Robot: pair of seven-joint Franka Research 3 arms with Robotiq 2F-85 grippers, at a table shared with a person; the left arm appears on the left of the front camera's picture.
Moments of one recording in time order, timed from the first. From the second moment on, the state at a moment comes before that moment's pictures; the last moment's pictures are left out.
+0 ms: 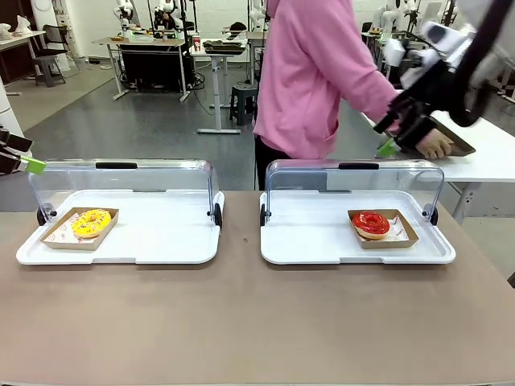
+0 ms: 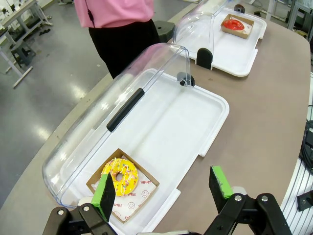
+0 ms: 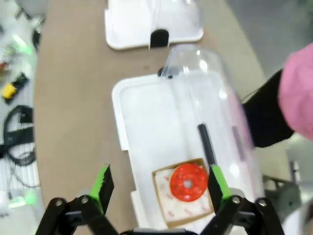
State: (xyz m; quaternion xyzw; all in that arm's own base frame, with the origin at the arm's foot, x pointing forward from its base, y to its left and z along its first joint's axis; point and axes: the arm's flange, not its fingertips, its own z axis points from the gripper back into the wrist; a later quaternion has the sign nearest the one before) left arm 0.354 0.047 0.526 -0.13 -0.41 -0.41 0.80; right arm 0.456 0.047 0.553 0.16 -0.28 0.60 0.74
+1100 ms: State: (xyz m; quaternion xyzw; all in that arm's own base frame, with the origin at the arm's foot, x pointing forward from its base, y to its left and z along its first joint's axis) left arm 0.354 0.047 0.526 -0.13 -0.41 -0.41 0.80; right arm 0.385 -0.017 0.533 0.15 -0.39 0.40 0.81
